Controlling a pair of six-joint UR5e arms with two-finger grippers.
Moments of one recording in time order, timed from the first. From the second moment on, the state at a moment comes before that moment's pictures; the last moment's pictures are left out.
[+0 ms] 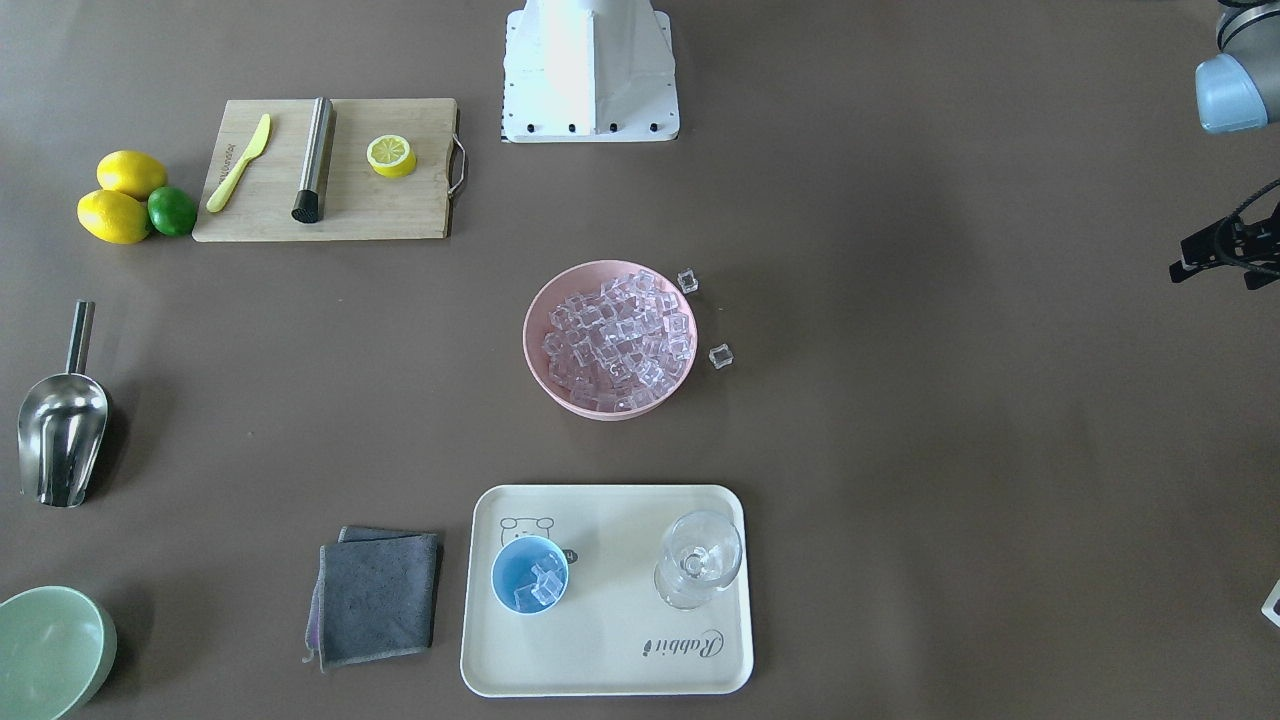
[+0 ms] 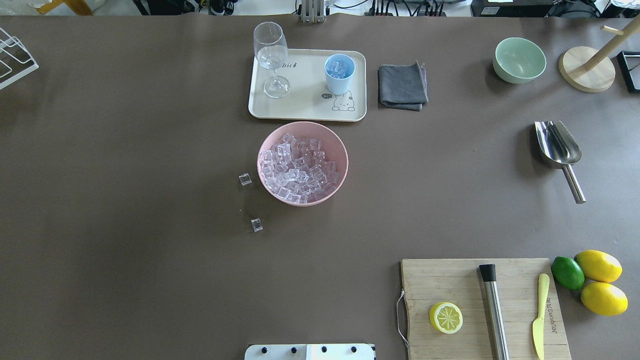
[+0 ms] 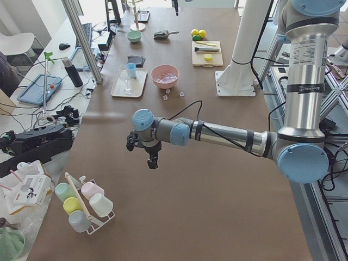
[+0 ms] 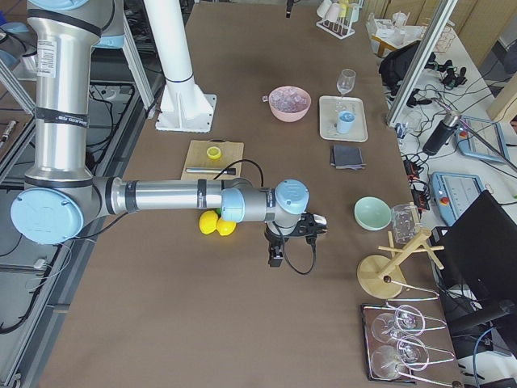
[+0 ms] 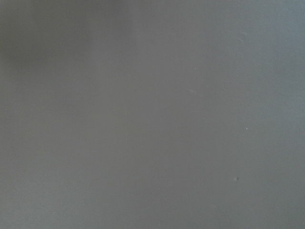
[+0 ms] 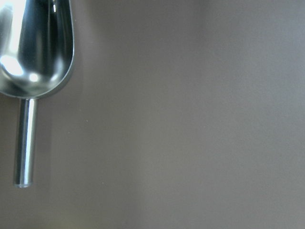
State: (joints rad) left arm -1.33 -1.56 -1.71 -1.61 -2.39 -0.19; right arm 1.39 -1.68 1.71 -1.58 2.36 0.04
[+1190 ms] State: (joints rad) left arm -1.49 -1.57 -1.66 -1.56 -2.34 -0.02; right arm 1.53 -1.74 1.71 -1.62 2.34 -0.09
